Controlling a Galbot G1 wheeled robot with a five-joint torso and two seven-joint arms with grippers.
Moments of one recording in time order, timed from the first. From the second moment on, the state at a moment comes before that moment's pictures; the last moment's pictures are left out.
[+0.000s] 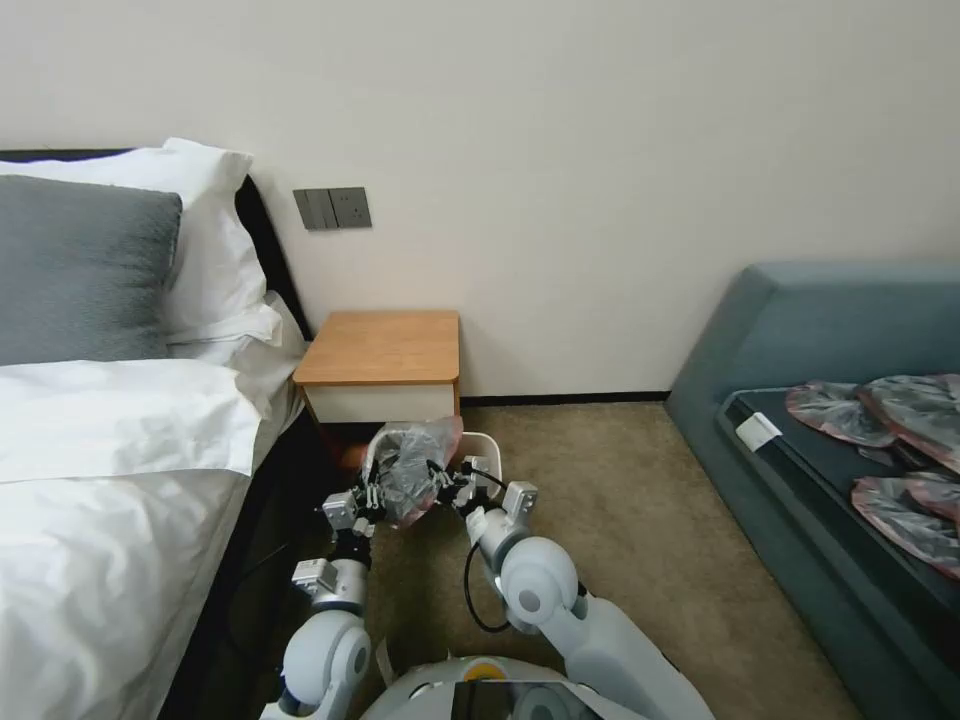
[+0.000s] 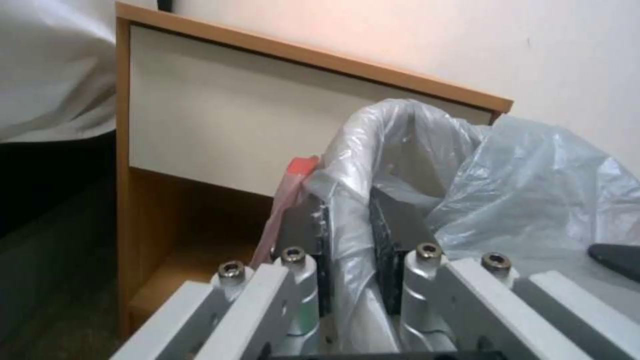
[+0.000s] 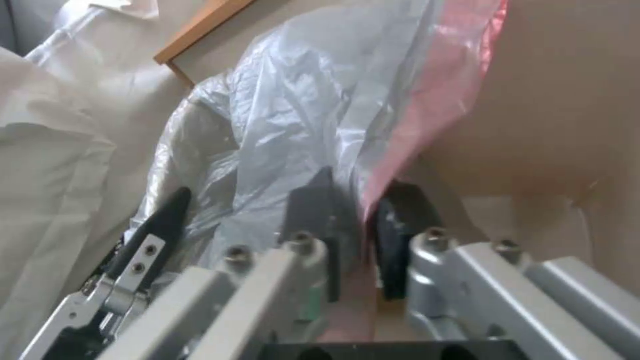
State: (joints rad) left arm 1.64 -1.38 -0.43 -2.10 -0.35 -0.12 -0.19; right arm -1.10 1.27 -0.19 2.09 0.88 -0.33 0.49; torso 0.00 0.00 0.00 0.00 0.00
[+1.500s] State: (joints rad) left arm 1.61 -1.41 -0.47 -2.09 -0.46 -0.08 -0.27; right arm -1.27 1.19 -0.15 2.21 0.70 -0.30 0.45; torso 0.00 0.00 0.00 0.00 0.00
